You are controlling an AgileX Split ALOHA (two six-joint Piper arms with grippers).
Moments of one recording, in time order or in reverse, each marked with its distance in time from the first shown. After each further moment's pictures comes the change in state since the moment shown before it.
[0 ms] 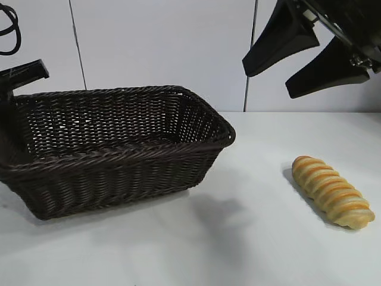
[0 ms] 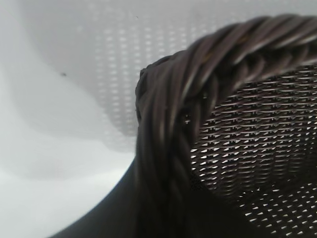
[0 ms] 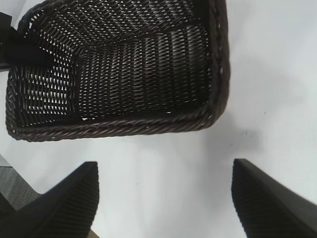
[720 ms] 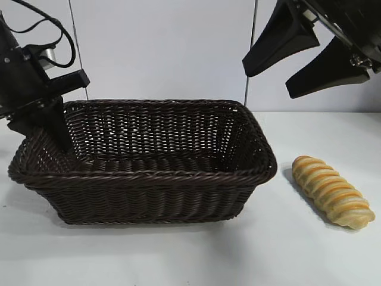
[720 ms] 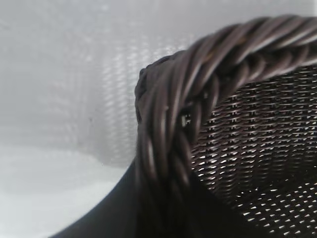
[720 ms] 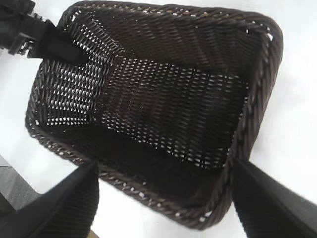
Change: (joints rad) left arm -0.050 0.140 -0.051 -0.052 -0.082 0.118; right arm 0.000 0.000 0.000 0.000 0.000 0.000
